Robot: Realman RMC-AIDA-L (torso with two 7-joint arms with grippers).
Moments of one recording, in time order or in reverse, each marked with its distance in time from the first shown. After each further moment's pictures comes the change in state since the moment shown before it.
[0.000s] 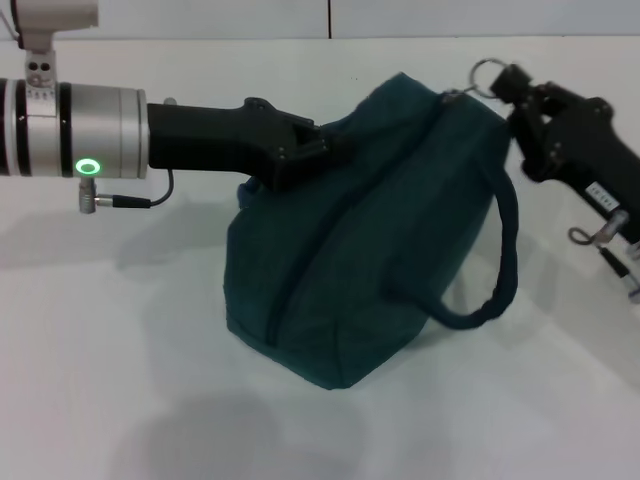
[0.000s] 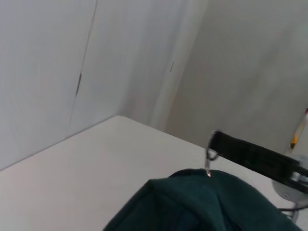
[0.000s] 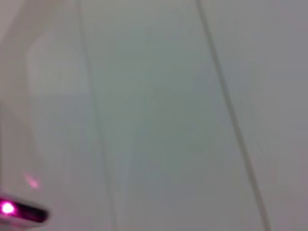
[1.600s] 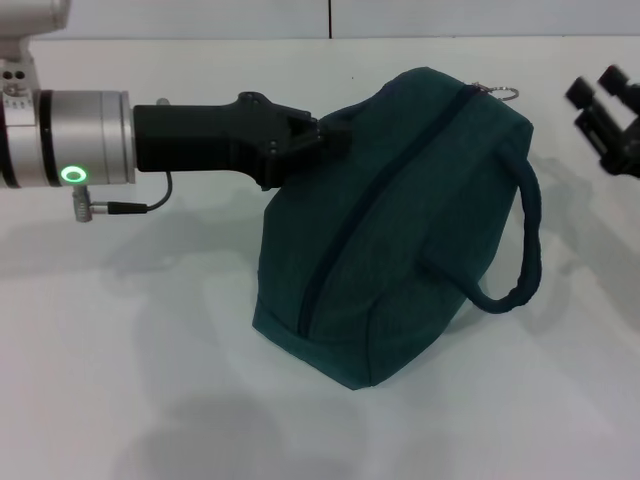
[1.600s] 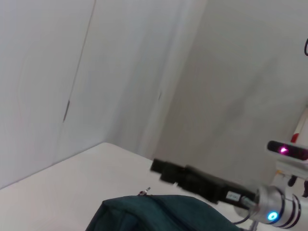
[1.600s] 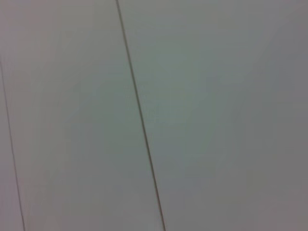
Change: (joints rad) left arm 0.015 -0.029 -0.105 -0.021 -0.007 0.088 0.044; right arm 0.021 -0.027 0.112 0.170 0.023 0.067 -0.010
